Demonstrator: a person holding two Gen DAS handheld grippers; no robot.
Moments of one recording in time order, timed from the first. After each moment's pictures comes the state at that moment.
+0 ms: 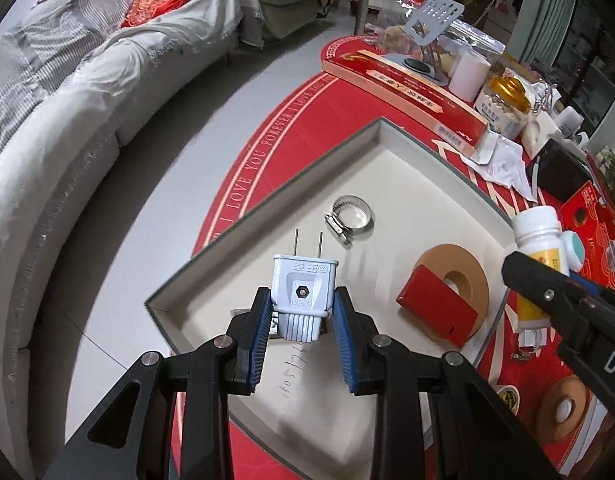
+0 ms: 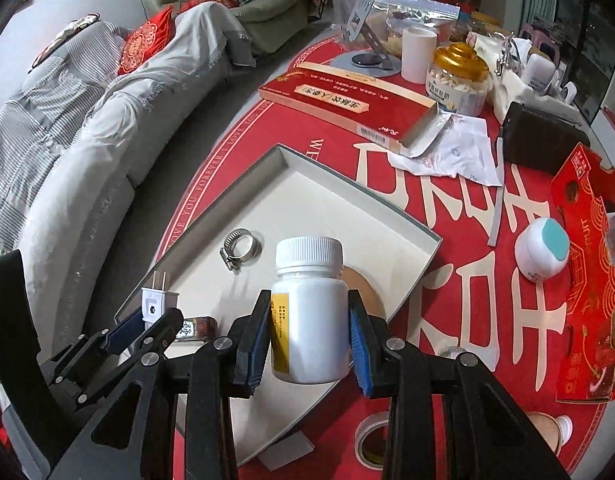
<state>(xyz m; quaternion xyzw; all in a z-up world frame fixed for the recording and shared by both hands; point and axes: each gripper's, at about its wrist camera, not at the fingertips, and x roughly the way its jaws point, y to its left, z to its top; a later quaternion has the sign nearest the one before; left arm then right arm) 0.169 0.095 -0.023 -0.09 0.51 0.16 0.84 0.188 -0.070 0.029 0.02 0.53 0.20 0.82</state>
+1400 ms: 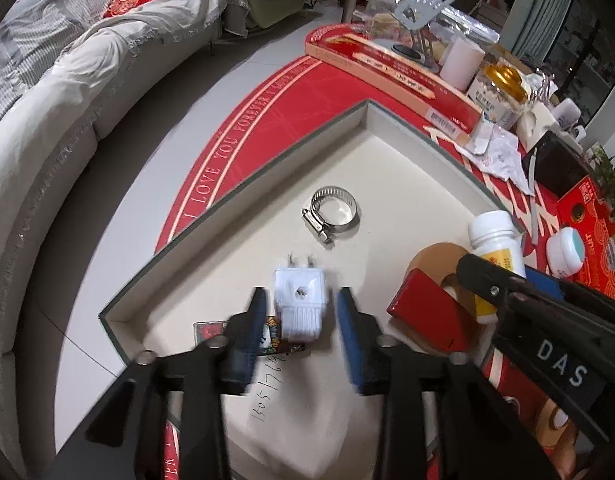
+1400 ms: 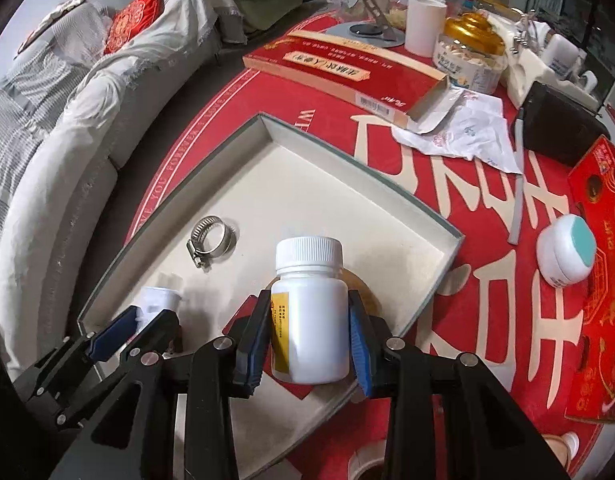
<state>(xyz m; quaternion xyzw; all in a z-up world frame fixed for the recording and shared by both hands) 0.188 0.094 -0.047 -0.10 0.52 0.13 0.84 0.215 -0.054 -0.014 0.00 0.56 0.19 0.80</state>
